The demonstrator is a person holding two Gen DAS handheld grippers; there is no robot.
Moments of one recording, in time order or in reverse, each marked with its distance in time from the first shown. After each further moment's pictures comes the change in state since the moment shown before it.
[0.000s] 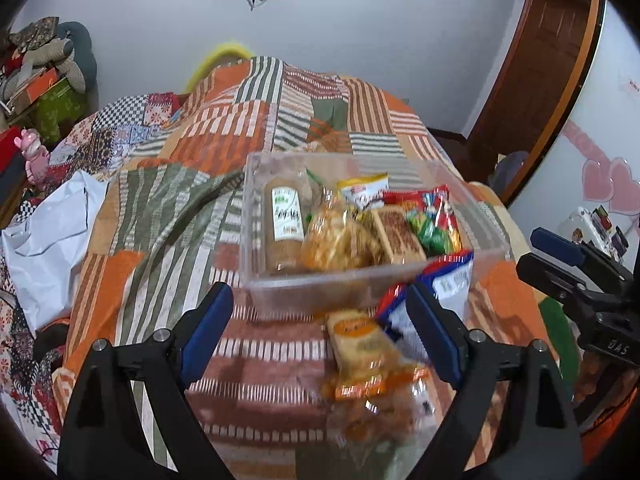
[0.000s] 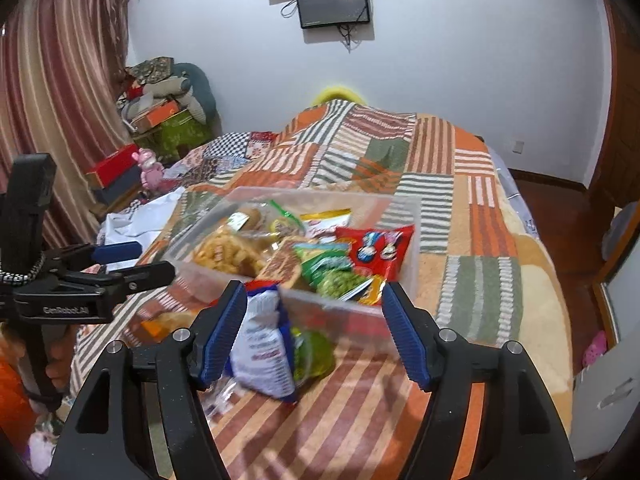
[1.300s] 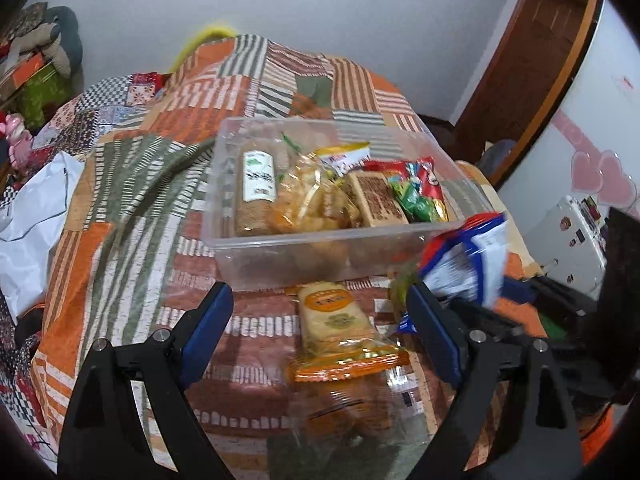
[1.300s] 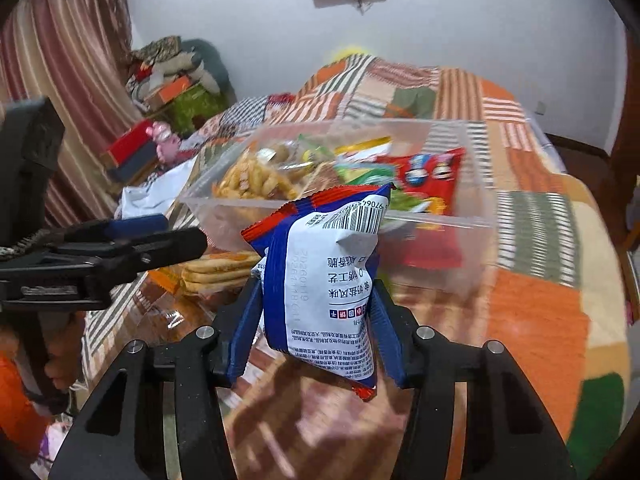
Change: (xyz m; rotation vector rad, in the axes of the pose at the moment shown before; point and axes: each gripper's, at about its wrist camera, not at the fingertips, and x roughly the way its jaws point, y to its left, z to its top) left arm 0.020 -0.013 -0.017 0.004 0.062 -0.066; right arm 0.016 0.003 -0.040 0.063 0.092 0.061
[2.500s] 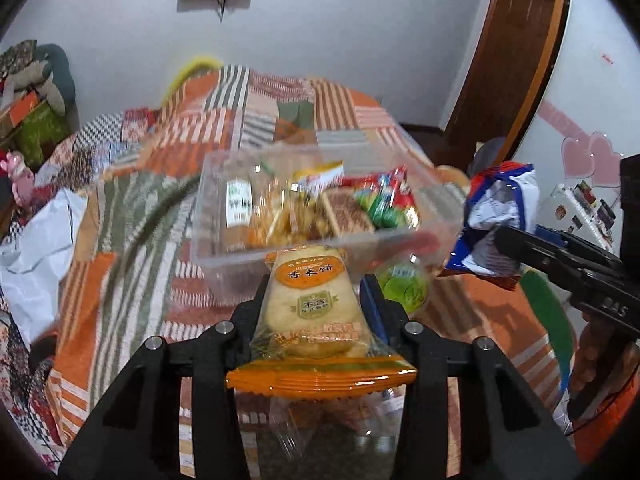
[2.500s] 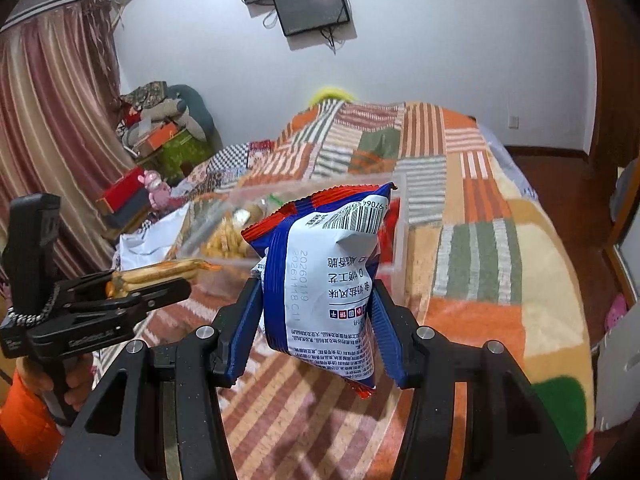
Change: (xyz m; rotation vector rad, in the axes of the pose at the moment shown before) left arm -0.035 -0.025 -0.001 0.089 -0.104 0.015; right arm -0.043 -0.019 0.027 0.048 -0.144 -0.021
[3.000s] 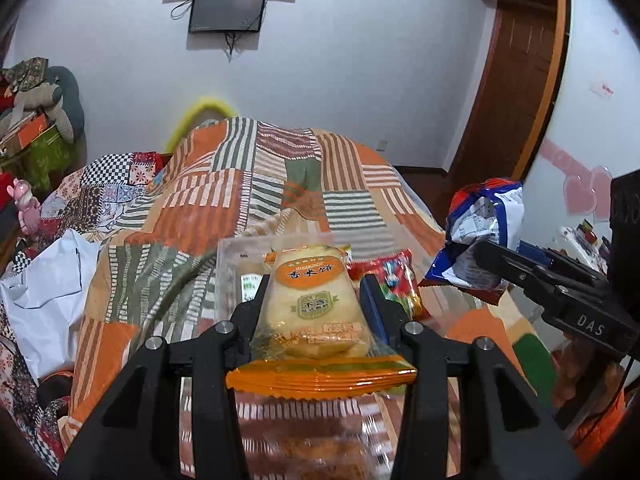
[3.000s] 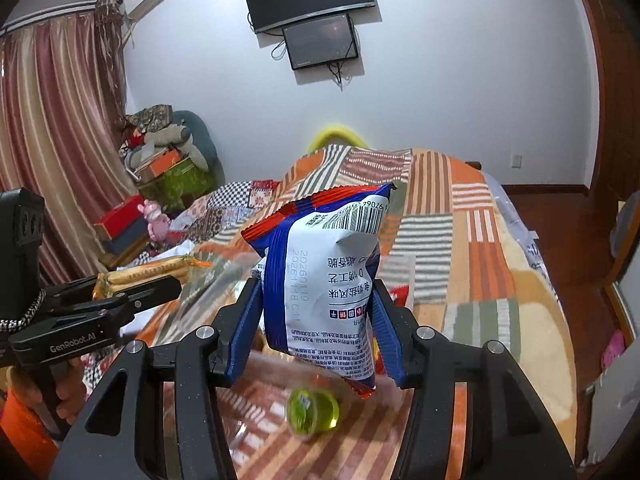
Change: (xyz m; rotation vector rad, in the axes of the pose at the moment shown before) left arm -0.006 0.013 0.063 -0.025 -0.135 0.018; right arm 0.017 0.005 0.051 -0.038 -0.103 -0.007
